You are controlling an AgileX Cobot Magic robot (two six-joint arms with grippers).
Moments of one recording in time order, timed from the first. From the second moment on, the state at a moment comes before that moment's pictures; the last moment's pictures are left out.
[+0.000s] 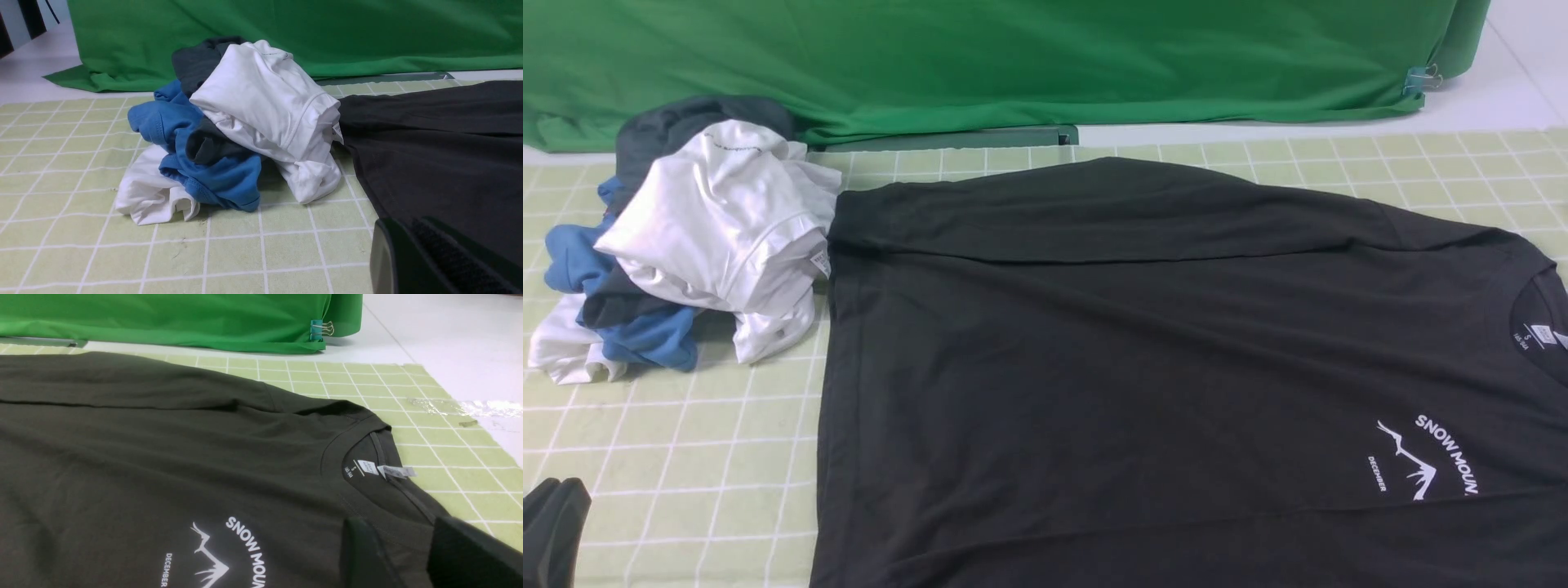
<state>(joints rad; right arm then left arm) 0.02 0.00 0.01 -0.04 0.23 0.07 0.05 0.00 0.00 -0.03 0.23 0.07</state>
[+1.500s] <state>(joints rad) 0.04 0.00 -0.10 -0.03 -0.27 0.76 0.05 0.69 -0.87 -0.24 0.79 -0.01</state>
